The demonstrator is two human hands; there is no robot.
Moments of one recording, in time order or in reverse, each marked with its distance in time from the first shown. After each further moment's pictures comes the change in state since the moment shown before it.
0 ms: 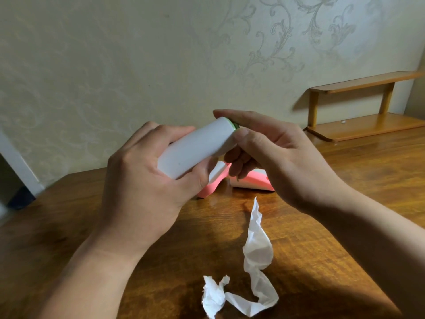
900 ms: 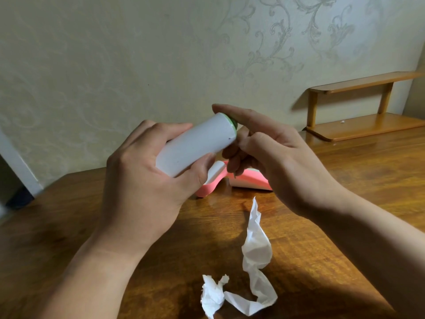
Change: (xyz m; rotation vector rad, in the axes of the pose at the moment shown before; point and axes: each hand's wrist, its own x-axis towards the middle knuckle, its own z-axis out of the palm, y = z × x) left_hand 0.000 0.002 0.003 -0.029 0.032 -0.029; right_hand 0.001 0.003 0.003 0.103 -0.025 0.014
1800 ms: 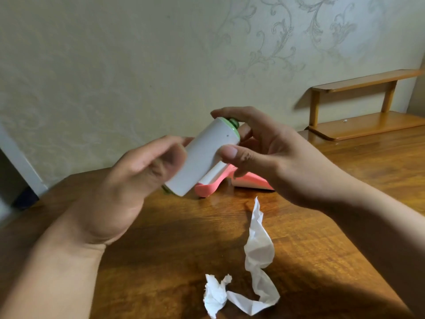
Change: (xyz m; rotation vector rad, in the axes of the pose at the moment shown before) left_hand 0.011 -0.030 -0.021 -0.777 -0.557 -0.340; right_hand 0.003 -0.003 -0.013 -0.227 -0.112 0.007
